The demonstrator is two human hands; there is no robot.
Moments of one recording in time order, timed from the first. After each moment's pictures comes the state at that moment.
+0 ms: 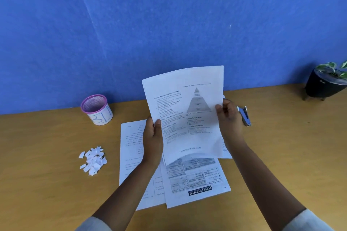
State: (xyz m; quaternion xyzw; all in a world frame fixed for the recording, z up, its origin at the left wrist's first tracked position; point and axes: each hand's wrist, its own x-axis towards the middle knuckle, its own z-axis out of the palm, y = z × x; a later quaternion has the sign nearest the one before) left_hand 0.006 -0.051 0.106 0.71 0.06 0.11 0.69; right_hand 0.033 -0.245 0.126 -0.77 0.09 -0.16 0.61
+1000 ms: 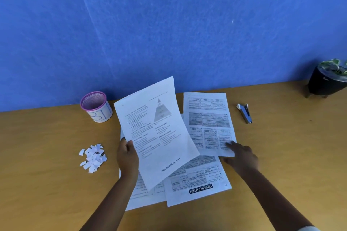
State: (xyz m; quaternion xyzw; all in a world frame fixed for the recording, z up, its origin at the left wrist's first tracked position) left_hand -0.008 0.012 0.036 0.76 0.26 0.15 0.58; right_hand -0.022 -0.315 0.018 -0.98 0.13 0.12 0.11
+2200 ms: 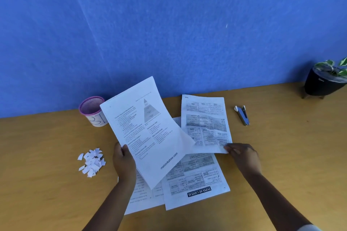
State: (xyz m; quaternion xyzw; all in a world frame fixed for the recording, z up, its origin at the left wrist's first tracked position) left_hand -0.013 0.010 0.043 0.74 0.27 0.19 0.59; right_hand -0.021 -0.330 0.013 -0.92 0.15 -0.06 0.34
